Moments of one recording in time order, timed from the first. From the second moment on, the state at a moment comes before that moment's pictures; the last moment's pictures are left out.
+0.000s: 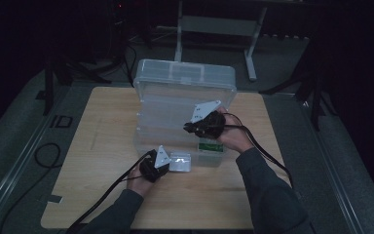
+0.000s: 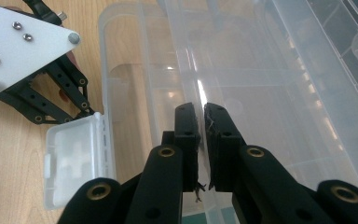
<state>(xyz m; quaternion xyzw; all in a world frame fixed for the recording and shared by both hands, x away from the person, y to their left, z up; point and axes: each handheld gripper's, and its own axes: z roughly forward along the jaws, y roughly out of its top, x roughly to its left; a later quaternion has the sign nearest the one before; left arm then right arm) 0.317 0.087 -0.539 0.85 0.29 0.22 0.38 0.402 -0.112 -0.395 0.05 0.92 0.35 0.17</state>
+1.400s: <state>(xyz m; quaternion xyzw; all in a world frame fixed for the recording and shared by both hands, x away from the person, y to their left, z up) 0.318 0.086 -0.539 0.85 0.29 0.22 0.38 0.398 -0.112 -0.400 0.04 0.92 0.35 0.16</state>
